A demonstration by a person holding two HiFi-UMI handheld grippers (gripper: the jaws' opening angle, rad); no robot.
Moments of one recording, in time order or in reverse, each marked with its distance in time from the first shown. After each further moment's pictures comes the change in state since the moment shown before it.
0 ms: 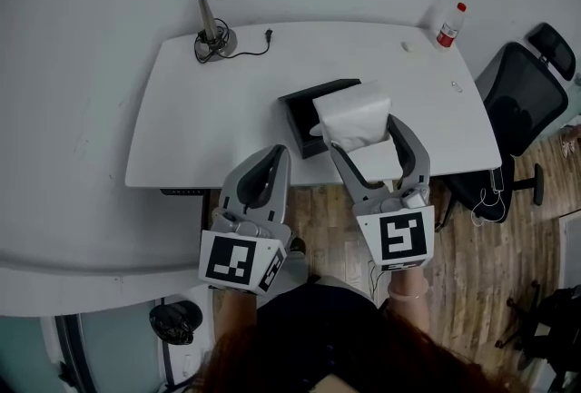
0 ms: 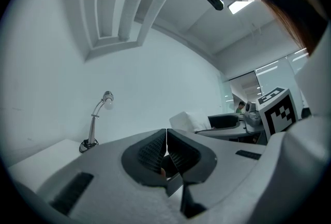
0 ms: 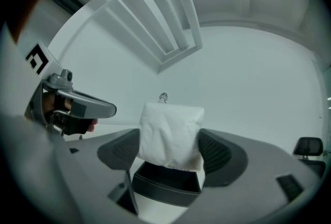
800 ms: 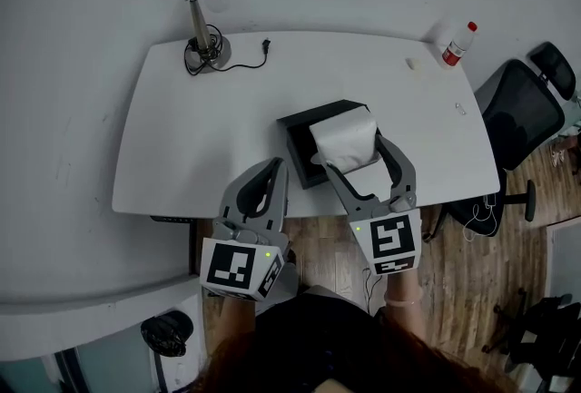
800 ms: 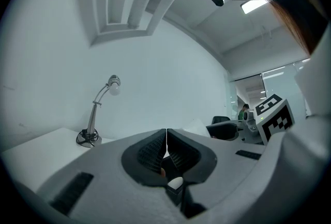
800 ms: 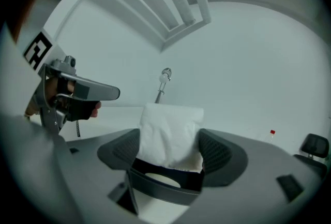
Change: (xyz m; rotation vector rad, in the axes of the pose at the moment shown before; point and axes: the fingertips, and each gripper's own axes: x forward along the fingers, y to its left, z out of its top) left arm 0.052 0.054 -0.038 -0.084 0.045 0.008; right arm 0.075 0.002 -0.068 0.011 0.203 0.067
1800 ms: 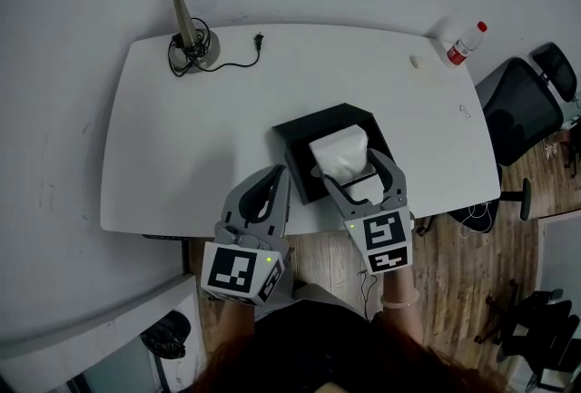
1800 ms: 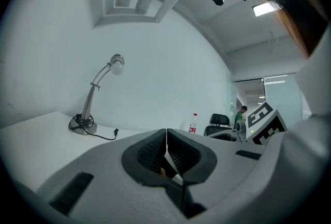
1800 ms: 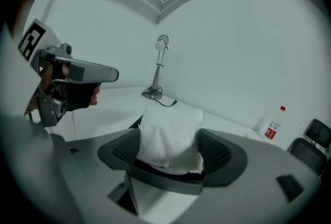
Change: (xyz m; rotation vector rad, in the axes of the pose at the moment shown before) left arm 0.040 0.028 -0.040 -0.090 0.078 -0.041; right arm 0.054 0.003 -0.071 0.074 0.252 0.049
